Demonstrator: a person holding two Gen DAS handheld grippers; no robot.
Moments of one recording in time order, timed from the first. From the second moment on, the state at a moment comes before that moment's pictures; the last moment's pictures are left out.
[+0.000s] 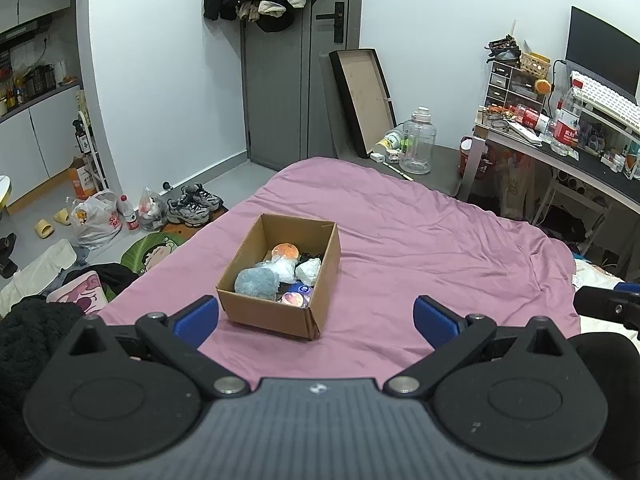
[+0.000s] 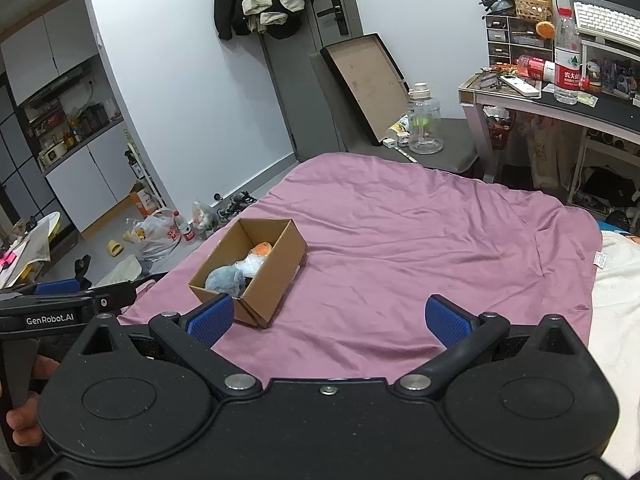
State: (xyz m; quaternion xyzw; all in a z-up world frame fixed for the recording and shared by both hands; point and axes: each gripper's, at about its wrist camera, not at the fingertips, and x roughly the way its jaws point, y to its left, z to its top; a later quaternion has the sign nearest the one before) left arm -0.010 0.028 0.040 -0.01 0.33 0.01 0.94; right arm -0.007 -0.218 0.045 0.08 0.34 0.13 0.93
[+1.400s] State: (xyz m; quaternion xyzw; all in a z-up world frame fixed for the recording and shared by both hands) left arm -0.018 0.024 0.039 -0.01 0.33 0.01 0.94; right arm -0.009 -0.221 0.041 0.06 0.35 0.12 0.93
